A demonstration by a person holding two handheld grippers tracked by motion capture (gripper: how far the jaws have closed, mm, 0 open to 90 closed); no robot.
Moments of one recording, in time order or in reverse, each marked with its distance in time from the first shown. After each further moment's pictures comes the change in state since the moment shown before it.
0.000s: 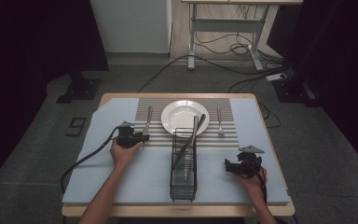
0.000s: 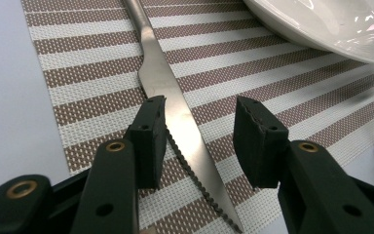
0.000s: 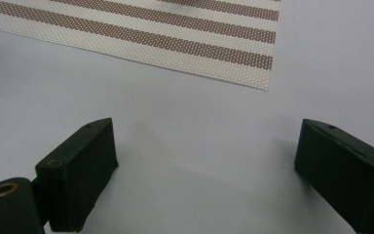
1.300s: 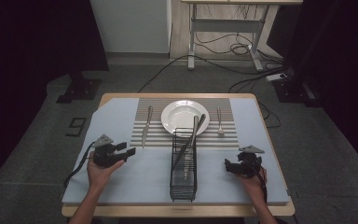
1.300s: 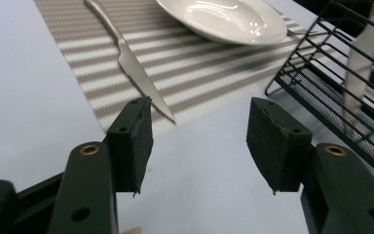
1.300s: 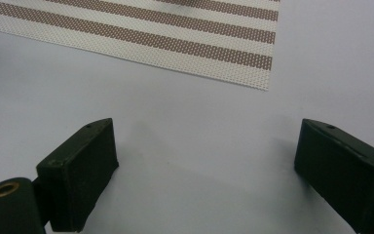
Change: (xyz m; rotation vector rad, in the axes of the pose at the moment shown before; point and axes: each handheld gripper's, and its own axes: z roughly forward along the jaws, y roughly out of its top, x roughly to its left) left arm -0.016 -0.051 -0.110 -0.142 -0.099 0.097; right arm 0.000 0.000 0.000 -0.001 0.002 0.001
